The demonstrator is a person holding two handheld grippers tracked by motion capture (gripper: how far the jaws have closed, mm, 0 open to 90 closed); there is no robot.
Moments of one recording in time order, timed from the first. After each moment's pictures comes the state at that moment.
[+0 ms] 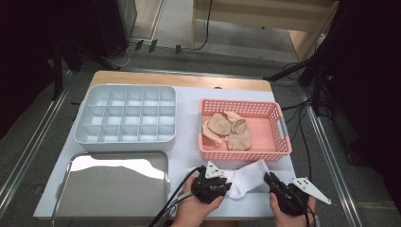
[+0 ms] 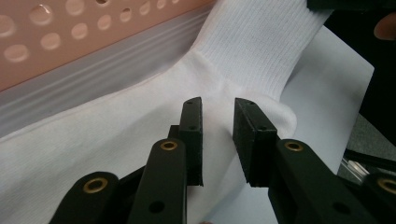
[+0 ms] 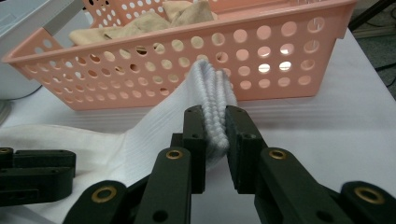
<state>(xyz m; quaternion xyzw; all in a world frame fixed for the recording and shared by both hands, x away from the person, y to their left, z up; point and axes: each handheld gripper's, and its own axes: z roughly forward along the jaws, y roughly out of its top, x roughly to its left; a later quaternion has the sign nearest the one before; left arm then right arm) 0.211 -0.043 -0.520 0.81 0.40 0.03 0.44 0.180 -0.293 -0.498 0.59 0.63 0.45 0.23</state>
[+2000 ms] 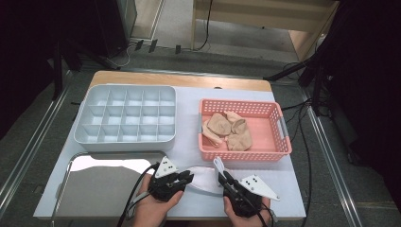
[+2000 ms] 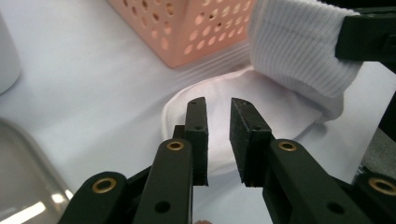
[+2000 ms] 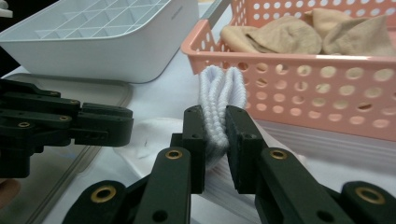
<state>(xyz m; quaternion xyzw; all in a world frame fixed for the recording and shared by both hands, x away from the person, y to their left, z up) 0.200 0.072 -0.504 0.76 0.44 0.08 0.46 0.167 -0.169 -0.479 0.50 0.69 0.48 0.20</state>
